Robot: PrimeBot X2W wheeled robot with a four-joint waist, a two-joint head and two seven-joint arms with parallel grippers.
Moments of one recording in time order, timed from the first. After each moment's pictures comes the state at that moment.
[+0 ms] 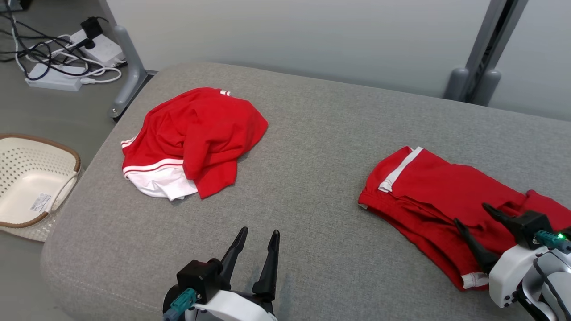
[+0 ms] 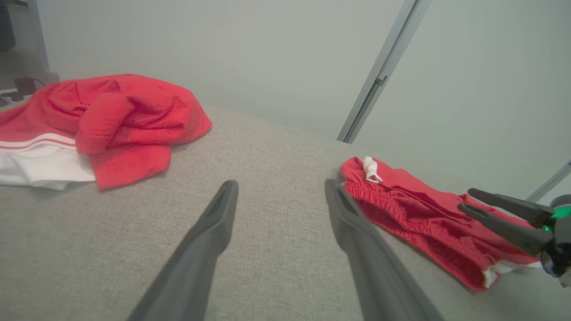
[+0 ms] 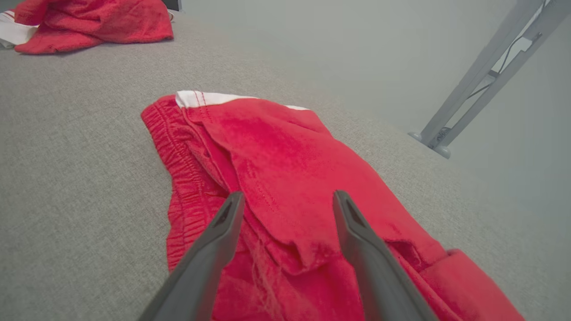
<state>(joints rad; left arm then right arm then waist) -0.09 0.05 -0.53 0.25 -0.54 0.12 -0.26 -0.41 -0.53 0.68 0.63 0.48 0.13 -0.26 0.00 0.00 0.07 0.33</state>
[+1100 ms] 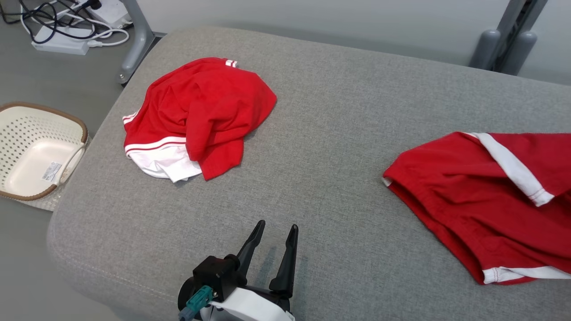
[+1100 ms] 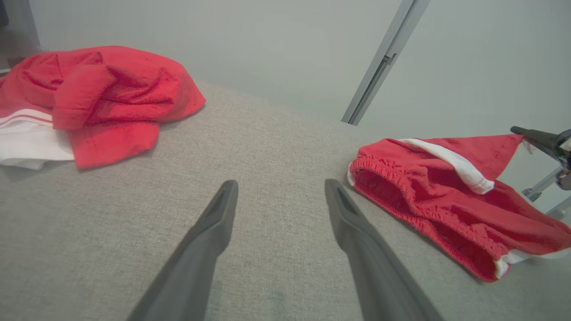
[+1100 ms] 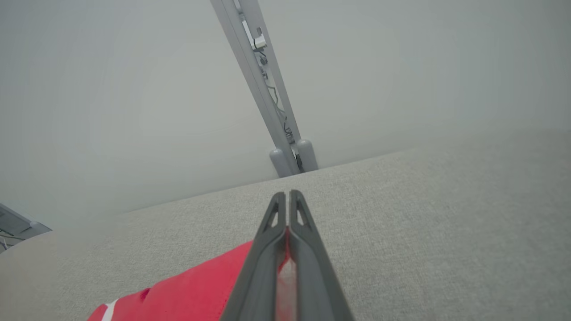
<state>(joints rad) -0.12 0.05 -0.60 0.19 -0.55 0.17 -0.26 -0.71 -0.63 0.42 0.98 1.08 0.13 -0.20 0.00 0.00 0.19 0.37</state>
